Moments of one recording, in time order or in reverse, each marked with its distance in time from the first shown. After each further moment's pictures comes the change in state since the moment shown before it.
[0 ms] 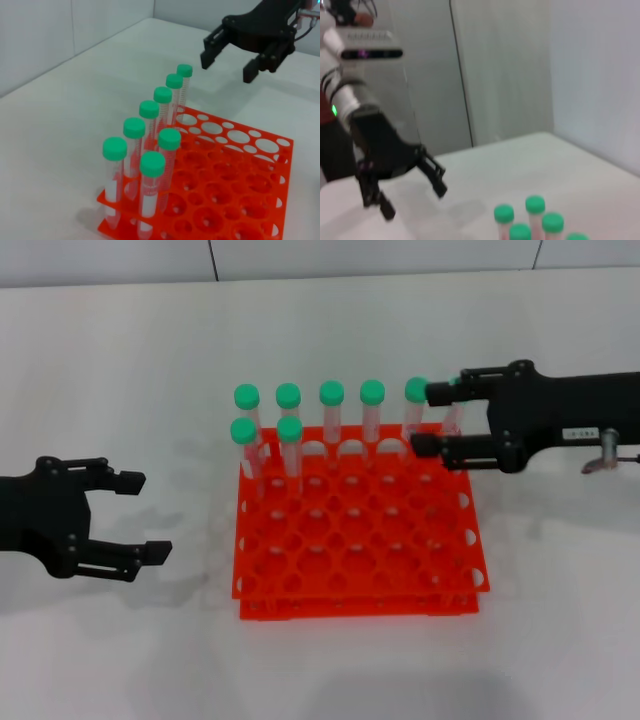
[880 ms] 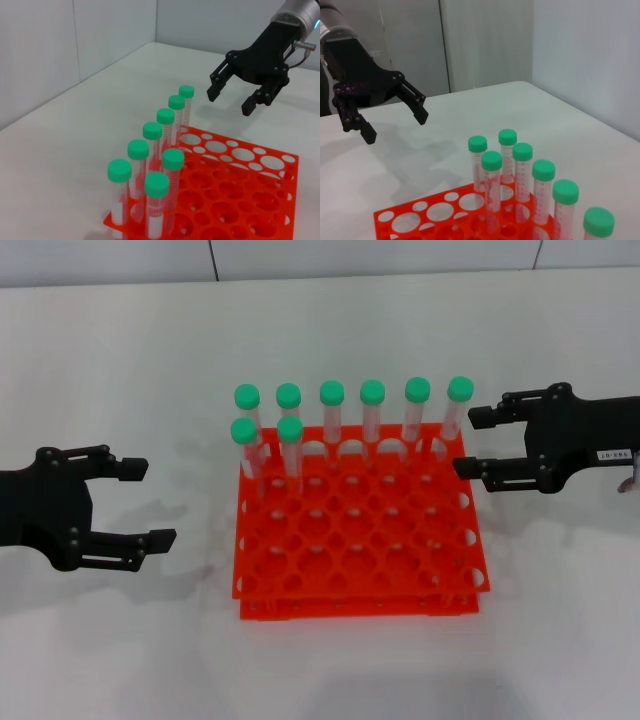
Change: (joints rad) left arm 0.019 -0.010 -0.018 -0.024 -0.055 -0.023 0.074; right arm -0.041 0.003 0.054 -0.056 -0.156 -0.005 -0.001
